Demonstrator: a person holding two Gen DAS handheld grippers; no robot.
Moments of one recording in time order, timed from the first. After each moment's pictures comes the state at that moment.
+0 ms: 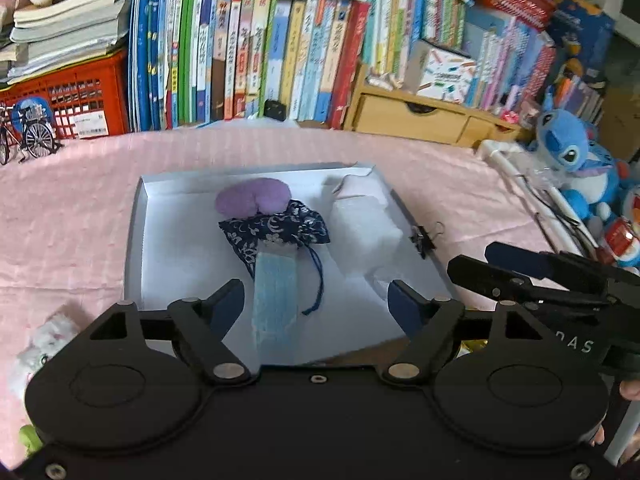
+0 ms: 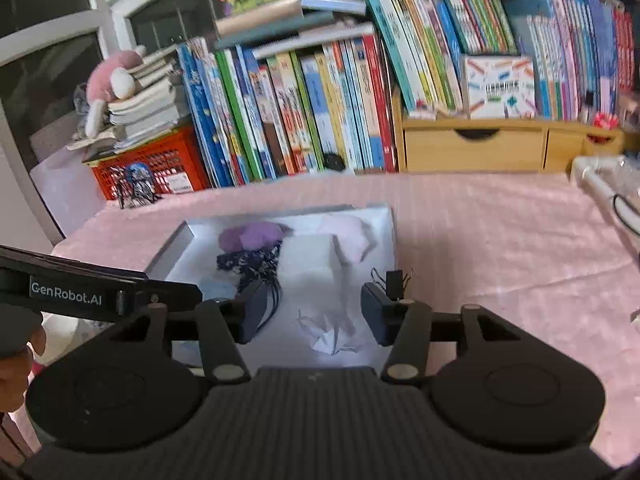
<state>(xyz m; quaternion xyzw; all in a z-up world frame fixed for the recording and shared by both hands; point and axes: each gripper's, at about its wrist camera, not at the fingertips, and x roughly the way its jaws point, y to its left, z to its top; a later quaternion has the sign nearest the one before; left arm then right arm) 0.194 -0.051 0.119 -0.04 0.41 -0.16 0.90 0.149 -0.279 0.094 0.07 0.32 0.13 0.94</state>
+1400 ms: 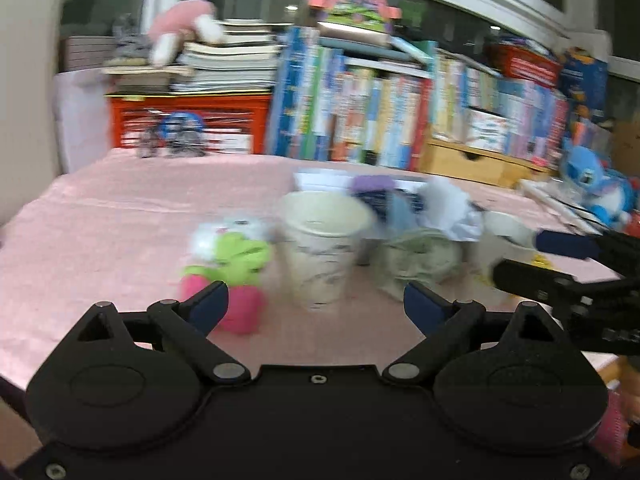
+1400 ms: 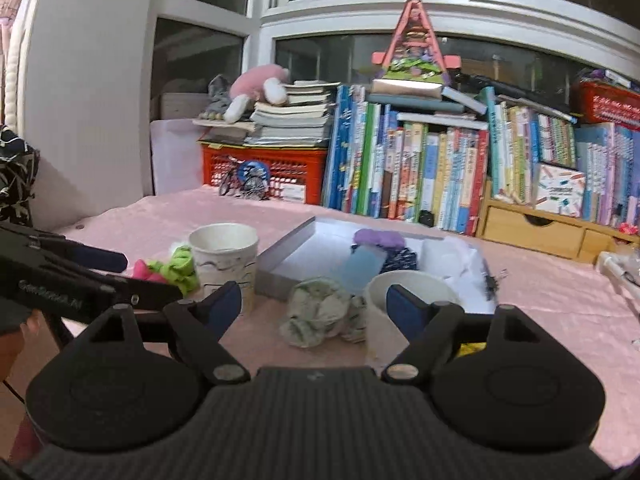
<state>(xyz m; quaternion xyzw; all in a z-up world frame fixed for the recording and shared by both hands) -0.028 0.092 0.066 -0.05 0.26 -0.05 0.96 -0.016 -0.162 0.077 -0.05 0.19 0.21 0.96</state>
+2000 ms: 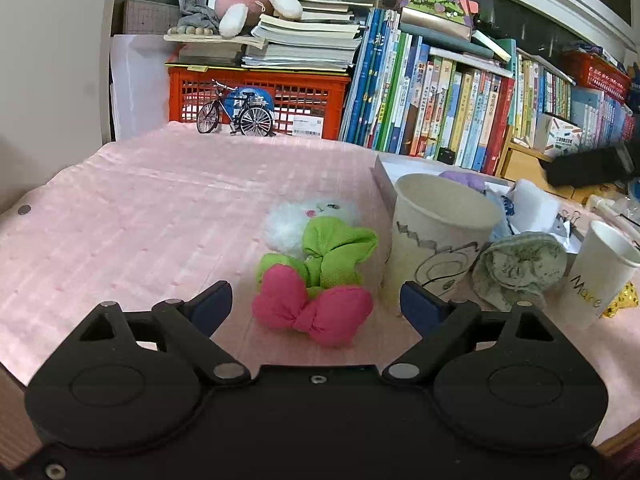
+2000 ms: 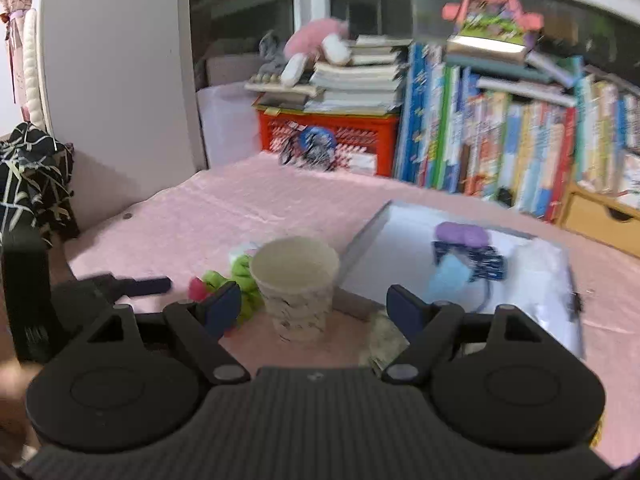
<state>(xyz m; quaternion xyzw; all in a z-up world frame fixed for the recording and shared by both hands) 0.016 0.137 0.021 -0.07 0.27 0.02 0.96 0.065 -0.098 0.124 -0.05 0.31 0.30 0.90</state>
